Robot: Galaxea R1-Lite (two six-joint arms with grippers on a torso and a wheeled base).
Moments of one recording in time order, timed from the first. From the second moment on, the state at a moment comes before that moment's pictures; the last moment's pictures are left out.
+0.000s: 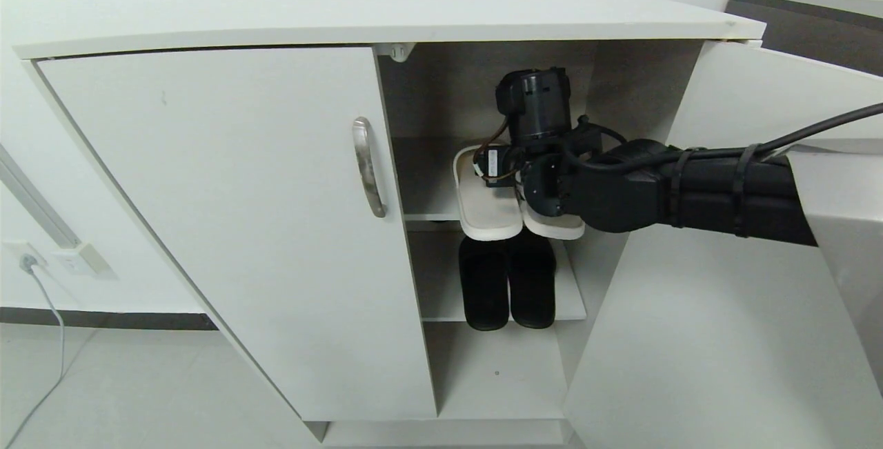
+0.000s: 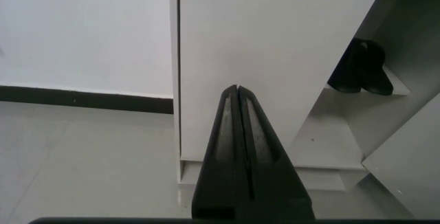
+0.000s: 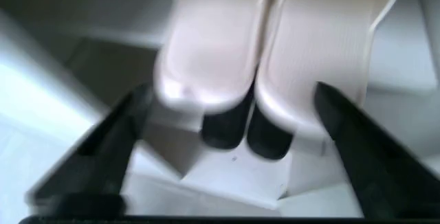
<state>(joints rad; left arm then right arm) 0.00 0.00 0.00 0.00 0.03 -0.11 0.74 2.20 -1.98 0.01 -0.68 0.17</state>
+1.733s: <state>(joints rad) 0.00 0.00 0.00 0.00 0.03 -0.11 1.05 1.68 -1.01 -0.45 -0.68 0.20</state>
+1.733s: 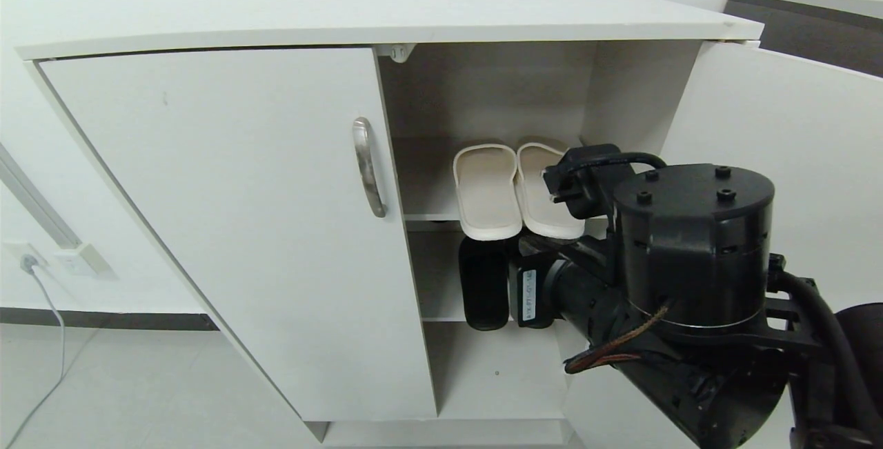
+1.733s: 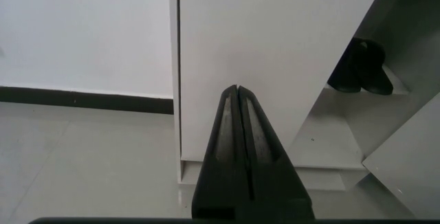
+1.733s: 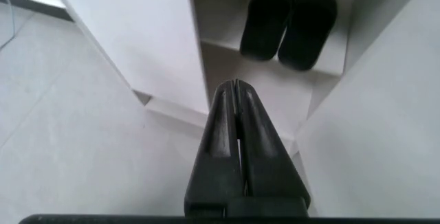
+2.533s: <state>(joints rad) 0.00 0.00 0.00 0.00 0.03 -0.10 1.05 1.69 -1.00 -0.45 -0.68 0.20</state>
